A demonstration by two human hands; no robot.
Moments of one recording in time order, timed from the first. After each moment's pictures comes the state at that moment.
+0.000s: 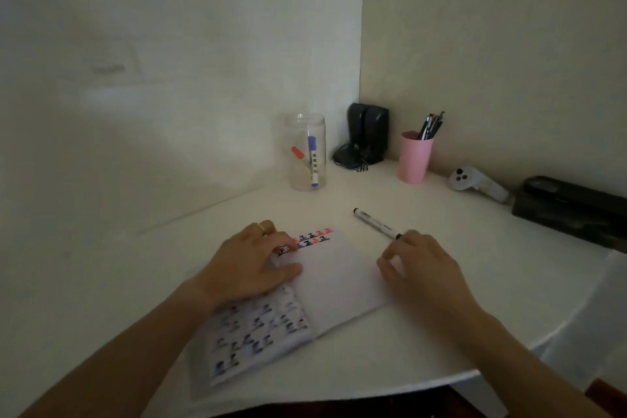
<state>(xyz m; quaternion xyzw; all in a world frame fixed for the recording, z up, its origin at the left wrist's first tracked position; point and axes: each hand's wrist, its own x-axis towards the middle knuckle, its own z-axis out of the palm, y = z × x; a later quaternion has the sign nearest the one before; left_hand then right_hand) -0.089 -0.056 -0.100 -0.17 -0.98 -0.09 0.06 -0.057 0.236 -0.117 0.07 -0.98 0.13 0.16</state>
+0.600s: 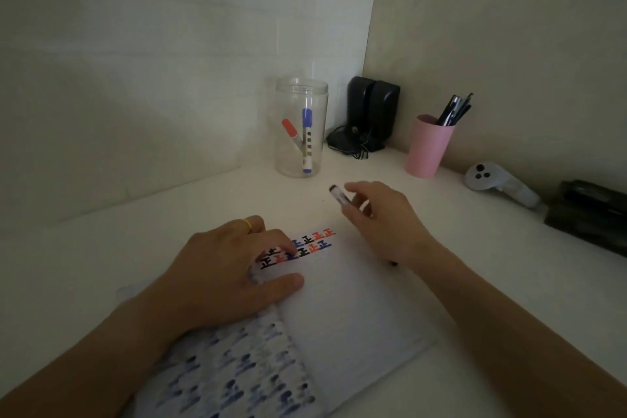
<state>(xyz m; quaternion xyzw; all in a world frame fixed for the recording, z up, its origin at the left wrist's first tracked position) -0.126 -0.064 -0.120 -0.23 -0.96 -0.12 0.11 -0.182 0.181 -0.104 0.11 -0.95 0.26 0.13</state>
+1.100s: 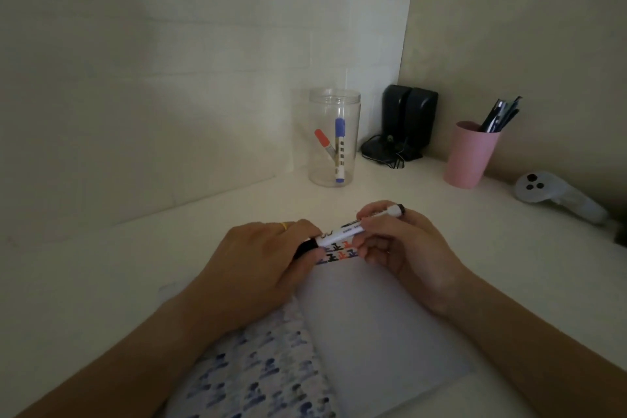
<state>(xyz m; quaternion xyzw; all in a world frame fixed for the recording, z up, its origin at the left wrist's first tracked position) -0.121 -0.054 -0.115 -0.26 -0.92 -0.09 0.27 -0.159 0.168 -0.112 0.12 -0.59 0.79 -0.10</state>
